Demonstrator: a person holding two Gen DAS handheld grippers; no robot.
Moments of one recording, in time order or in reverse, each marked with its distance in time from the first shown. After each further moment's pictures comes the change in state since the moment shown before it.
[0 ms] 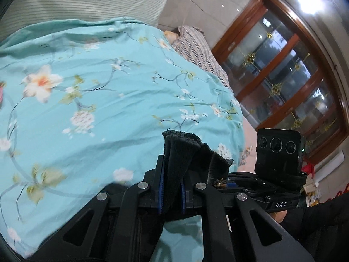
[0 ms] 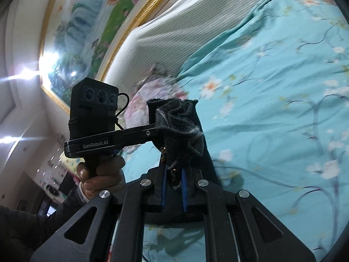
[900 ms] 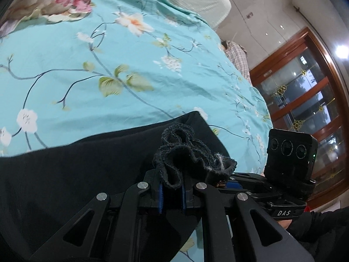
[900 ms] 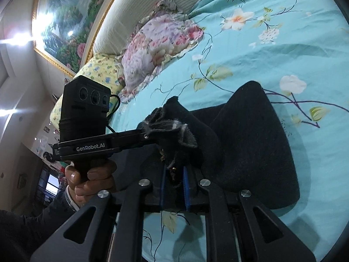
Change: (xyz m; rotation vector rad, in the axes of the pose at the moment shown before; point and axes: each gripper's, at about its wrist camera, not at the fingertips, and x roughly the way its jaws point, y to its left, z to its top) left arm -0.042 0.099 -0.132 -0.300 -0.059 0.109; right arm 0.120 0.021 -0.073 -0.057 0.285 -0.008
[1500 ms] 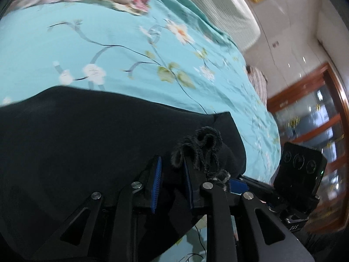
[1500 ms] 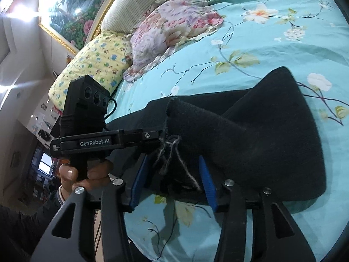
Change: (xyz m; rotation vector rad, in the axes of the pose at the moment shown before) left arm -0.045 0.039 -0.047 -0.220 -0.116 0.066; right arm 0.023 0.032 -0.012 -0.111 0.091 -0.019
